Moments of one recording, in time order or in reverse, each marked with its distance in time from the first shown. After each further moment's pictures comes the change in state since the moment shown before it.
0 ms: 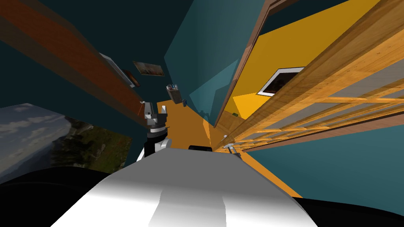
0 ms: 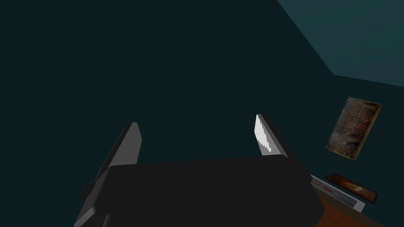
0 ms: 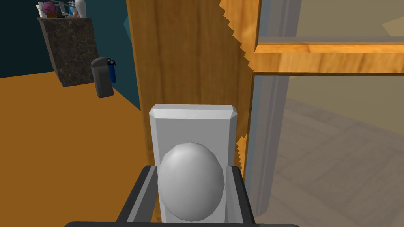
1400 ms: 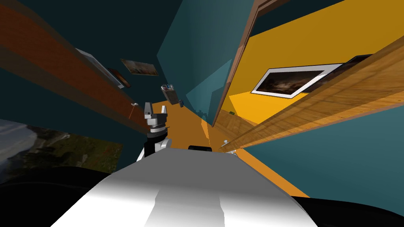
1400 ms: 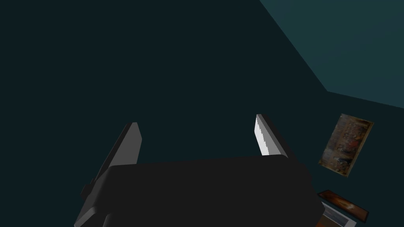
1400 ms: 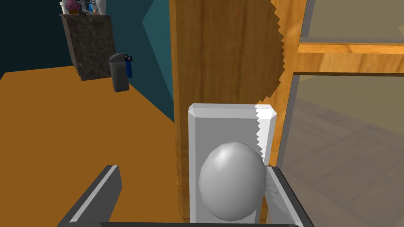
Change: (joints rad) arm 0.042 0.030 0.072 0.161 0.081 -0.221 0.016
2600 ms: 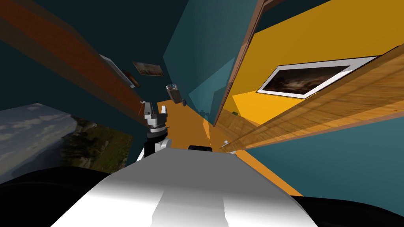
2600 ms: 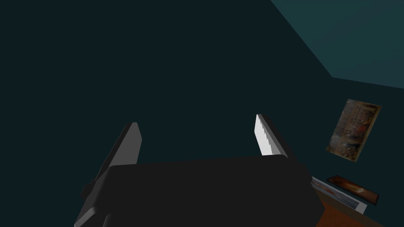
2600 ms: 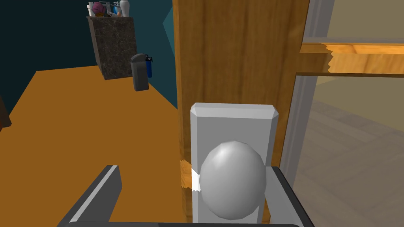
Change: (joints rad) arm 0.032 -0.014 0.007 -0.041 0.011 -0.013 0.022
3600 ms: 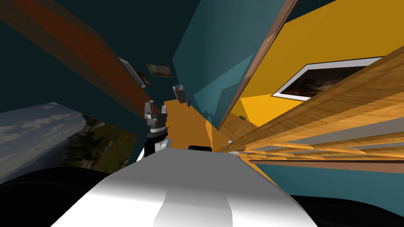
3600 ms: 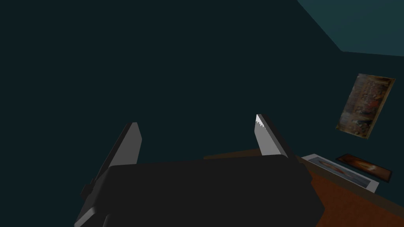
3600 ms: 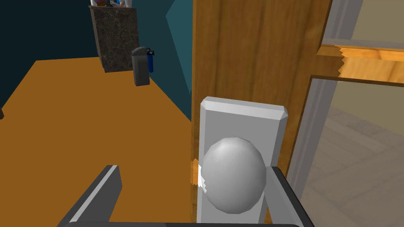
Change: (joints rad) arm 0.027 -0.007 -0.037 -0.017 -0.037 0.044 0.010
